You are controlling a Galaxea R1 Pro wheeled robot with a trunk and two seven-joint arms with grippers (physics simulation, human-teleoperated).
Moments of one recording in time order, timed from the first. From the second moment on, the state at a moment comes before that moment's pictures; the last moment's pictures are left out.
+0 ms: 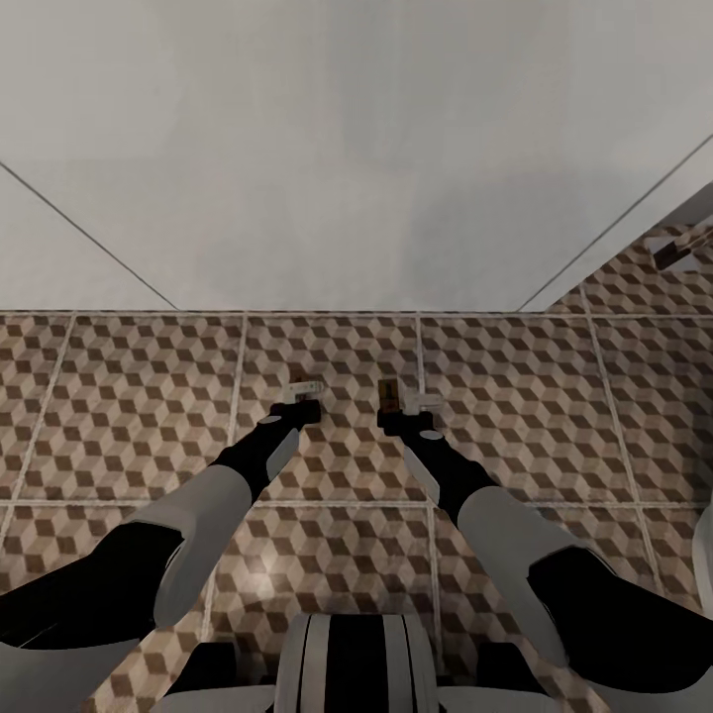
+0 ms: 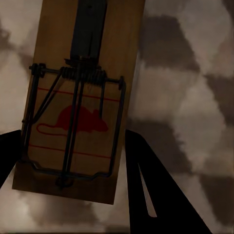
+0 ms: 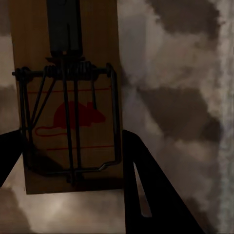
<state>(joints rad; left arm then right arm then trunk) -1.16 -0.17 -0.11 -0.28 0.19 0.06 0.14 -1.07 0.17 0.30 -0.38 -0.25 0.06 -0.19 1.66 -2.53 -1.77</state>
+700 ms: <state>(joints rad) -1.16 -0.17 -0.11 -0.28 0.19 0.06 0.13 -1.07 0.17 0.30 -0.38 -0.25 0.05 -0.19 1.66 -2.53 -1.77</state>
